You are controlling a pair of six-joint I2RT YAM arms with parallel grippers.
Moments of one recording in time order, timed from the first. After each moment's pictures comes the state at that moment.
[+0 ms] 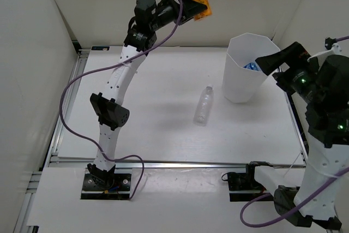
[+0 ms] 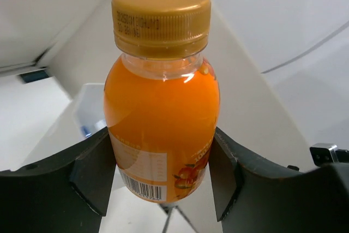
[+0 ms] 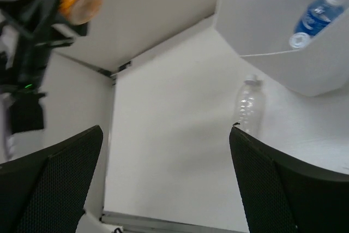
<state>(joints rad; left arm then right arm) -0.48 2.20 2.59 -0.22 0.52 -0.94 -0.02 1.02 1.81 -1.07 -0.21 0.67</state>
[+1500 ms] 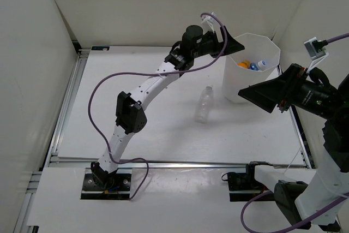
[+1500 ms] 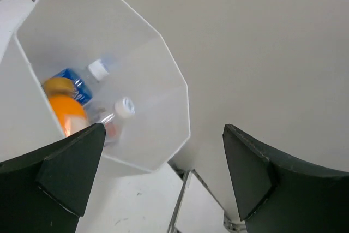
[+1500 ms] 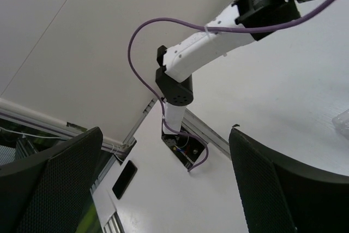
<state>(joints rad) -0.75 2.37 2.45 -0.05 0.41 -0.87 -0.02 1.09 2.22 -1.30 -0.99 0.56</state>
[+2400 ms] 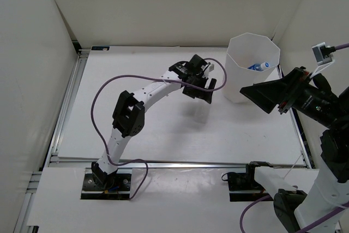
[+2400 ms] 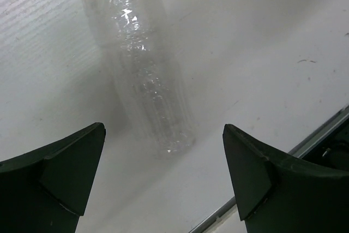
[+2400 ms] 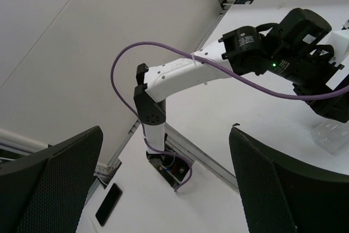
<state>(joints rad) -0.79 2.24 2.10 -0.82 0.21 -0.31 -0.02 0.98 2.06 -1.15 -0.89 0.59</state>
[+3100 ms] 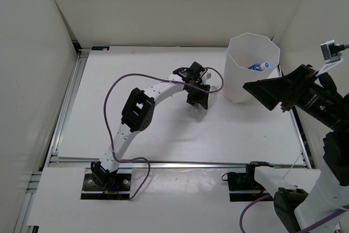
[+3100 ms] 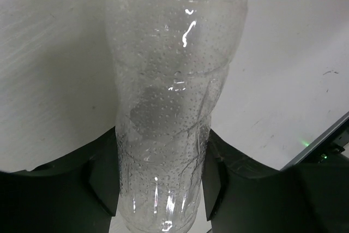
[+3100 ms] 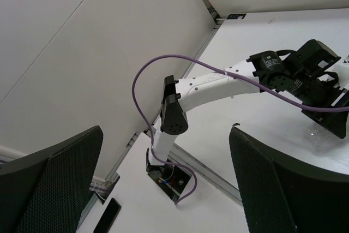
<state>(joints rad) -0.74 2.46 2.15 -0.79 0.37 -0.38 -0.02 1.00 2.12 -1.14 -0.82 0.63</state>
